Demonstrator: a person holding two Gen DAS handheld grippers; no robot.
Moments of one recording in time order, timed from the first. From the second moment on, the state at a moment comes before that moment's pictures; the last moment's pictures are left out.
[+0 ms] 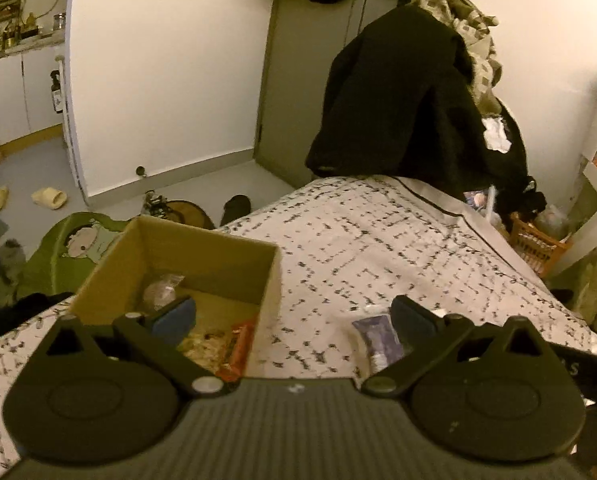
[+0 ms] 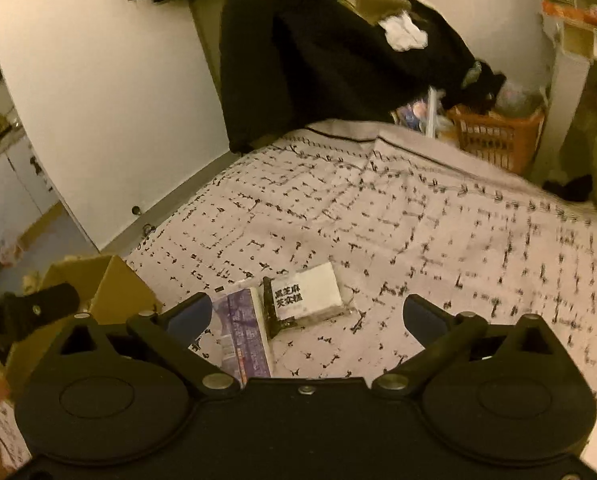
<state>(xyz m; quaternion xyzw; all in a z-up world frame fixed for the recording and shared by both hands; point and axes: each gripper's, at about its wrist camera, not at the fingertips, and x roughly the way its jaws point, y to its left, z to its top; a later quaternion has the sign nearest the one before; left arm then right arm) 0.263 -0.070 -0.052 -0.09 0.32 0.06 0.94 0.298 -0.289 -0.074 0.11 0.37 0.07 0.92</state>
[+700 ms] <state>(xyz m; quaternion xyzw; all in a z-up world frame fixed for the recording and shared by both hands) 0.289 -0.106 -0.097 -0.13 0.36 0.03 0.92 0.314 -0.311 -0.094 0.13 0.40 0.03 0.91</state>
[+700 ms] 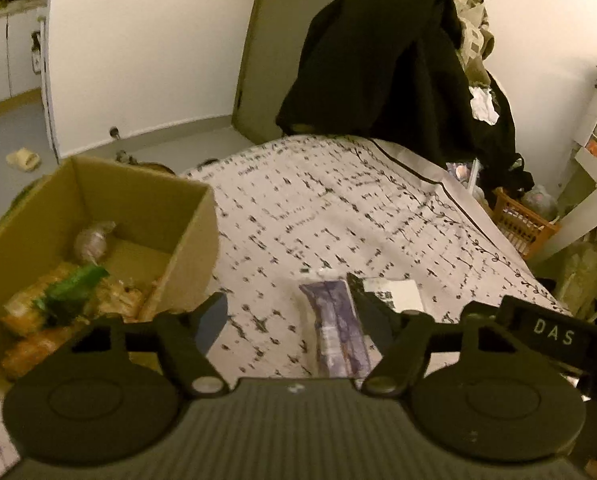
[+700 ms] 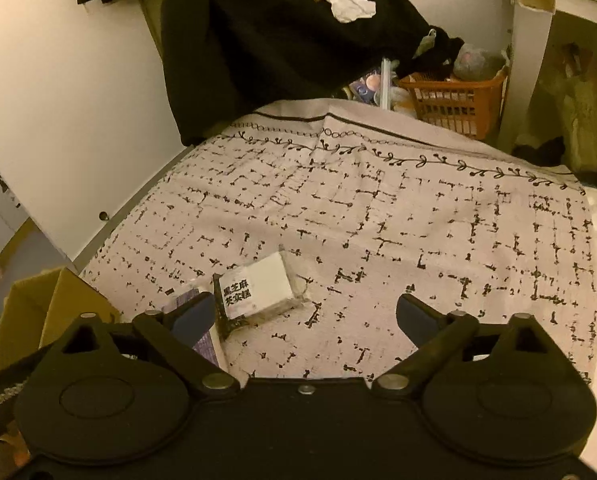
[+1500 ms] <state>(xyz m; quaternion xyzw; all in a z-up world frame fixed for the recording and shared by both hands) 0.336 -0.130 -0.164 -0.18 0.41 0.00 0.90 0.332 -0.318 -0.122 0.19 0.41 0.00 0.89</state>
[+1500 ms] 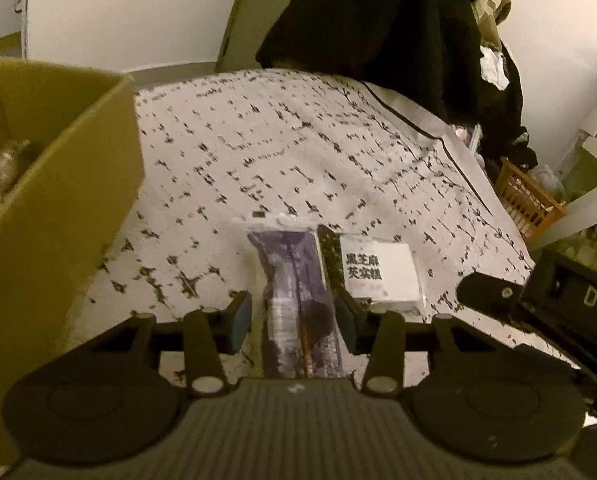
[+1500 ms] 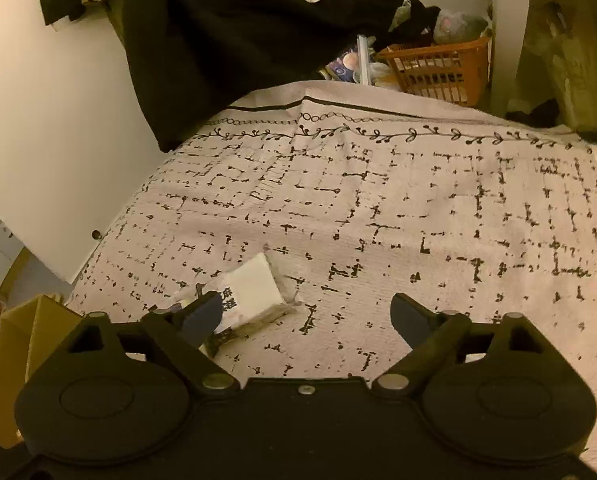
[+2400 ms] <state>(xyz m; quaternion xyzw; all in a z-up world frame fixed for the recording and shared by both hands) 0.332 -0.106 -0.169 -0.17 0.41 0.03 0.89 0.350 -0.310 -0.166 0.26 0.40 0.00 0.88</state>
